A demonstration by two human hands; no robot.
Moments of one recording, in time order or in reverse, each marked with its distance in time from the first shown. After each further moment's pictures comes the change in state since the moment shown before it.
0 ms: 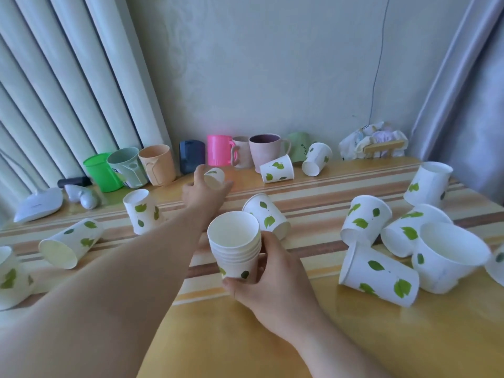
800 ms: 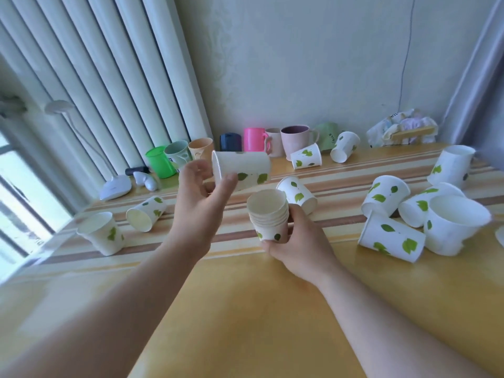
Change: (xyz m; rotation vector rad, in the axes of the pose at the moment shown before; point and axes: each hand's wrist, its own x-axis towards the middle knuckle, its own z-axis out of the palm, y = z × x) left_hand -0.202 0.001 -0.147 -0.562 -0.008 0.375; right_hand -0.016 -0.017 -0.002 -0.034 -0.031 0.001
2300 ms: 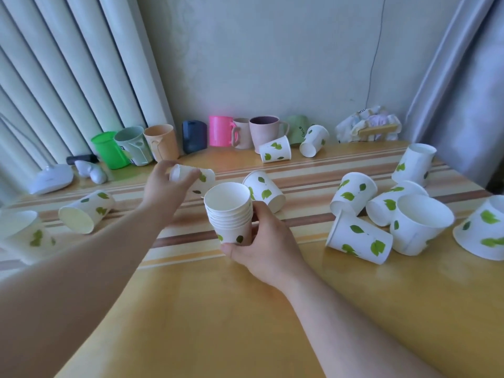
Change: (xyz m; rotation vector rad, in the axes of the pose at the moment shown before) left_hand 0.104 -0.103 0.013 0.306 0.099 -0.270; right_hand 0.012 0.008 0.002 0.006 -0.008 0.003
